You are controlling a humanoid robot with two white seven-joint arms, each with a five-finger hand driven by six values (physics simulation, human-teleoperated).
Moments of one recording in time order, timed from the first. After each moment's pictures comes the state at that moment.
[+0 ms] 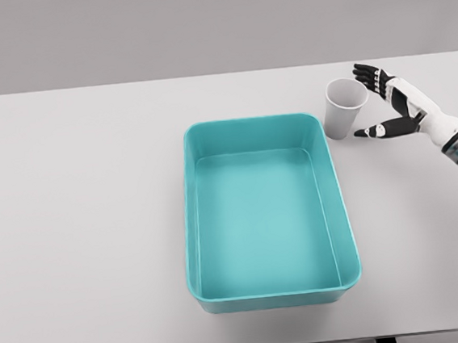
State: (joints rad) left arm 0.04 0.00 -0.10 -0.03 0.60 -0.04 -0.03; right arm -0.56 -0.46 0.25 -0.74 -0.31 -0.55 0.61
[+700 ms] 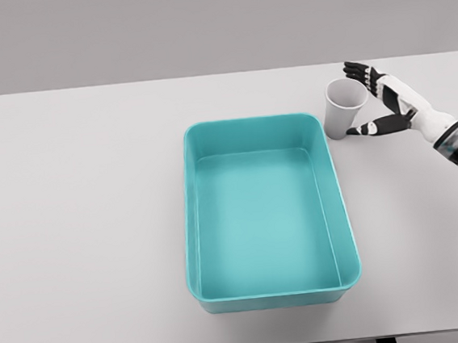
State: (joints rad) left arm 0.04 0.00 -0.10 -0.03 0.59 -0.04 -0.03; right arm -0.58 -0.45 0.28 -0.74 -0.31 -0.55 0.61
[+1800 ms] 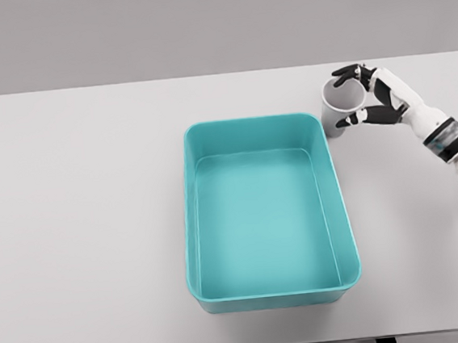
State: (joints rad) left arm 0.04 0.00 -0.10 -0.03 0.59 -0.04 -0.03; right arm -0.59 -0.40 0.23 -0.75 -0.28 -0.61 0.61
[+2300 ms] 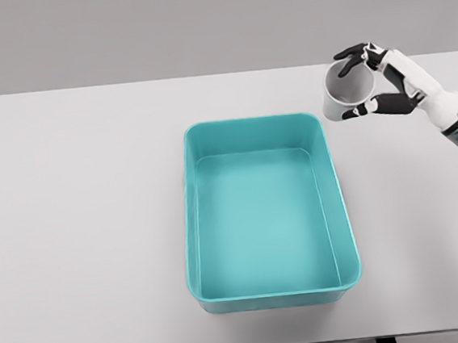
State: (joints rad) left arm 0.04 0.00 -0.10 -0.03 0.59 -0.04 -0.03; right arm -0.46 -0.49 0.17 -1.14 -0.28 -0.60 0.61
